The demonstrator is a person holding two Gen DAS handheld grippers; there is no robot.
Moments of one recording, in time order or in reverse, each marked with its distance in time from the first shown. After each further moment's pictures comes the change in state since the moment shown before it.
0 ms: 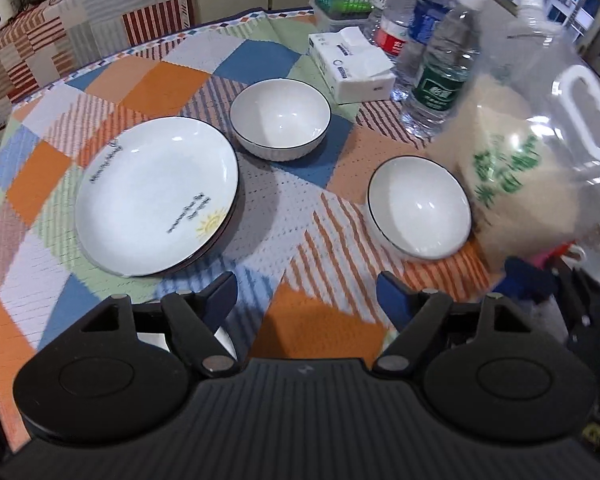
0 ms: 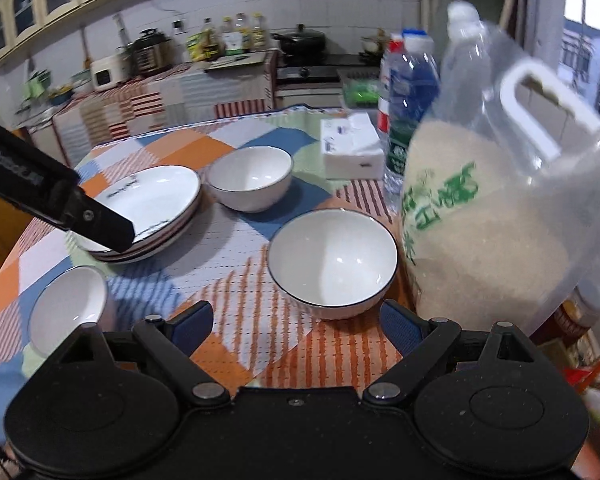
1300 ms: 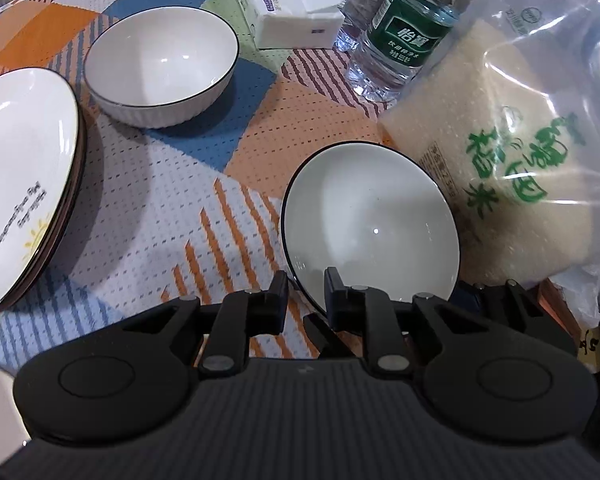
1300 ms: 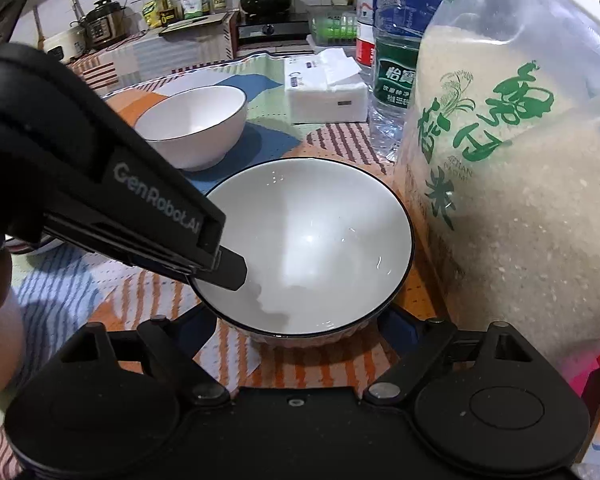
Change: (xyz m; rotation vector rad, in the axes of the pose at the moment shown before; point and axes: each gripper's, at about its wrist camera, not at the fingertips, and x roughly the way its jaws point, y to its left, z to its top) left arm 0.114 -0.029 0.015 -0.019 0.103 -0.235; right arm 0.091 0.000 -0.005 0.016 0.089 -0.084
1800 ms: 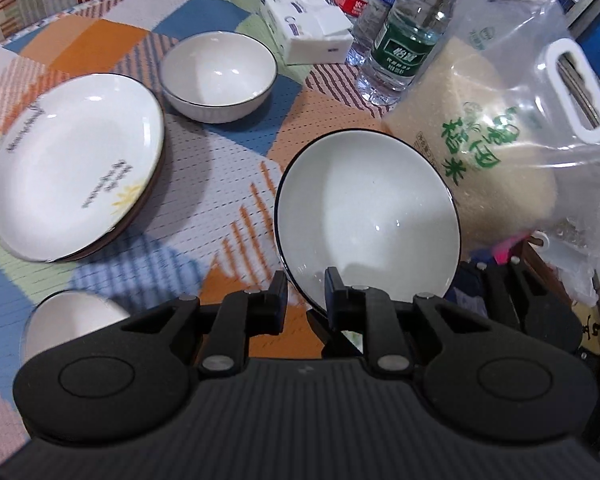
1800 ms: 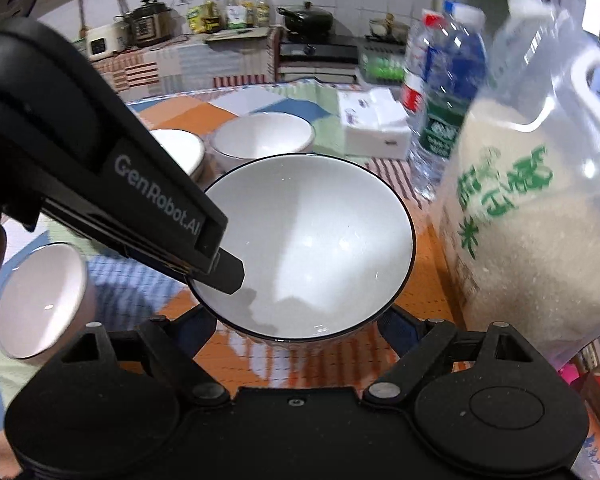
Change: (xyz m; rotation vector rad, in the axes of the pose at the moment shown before) left arm -0.084 0.010 -0.038 0.011 -0.028 0.055; right arm -0.060 0.045 0.001 -0.122 -0.053 0.048
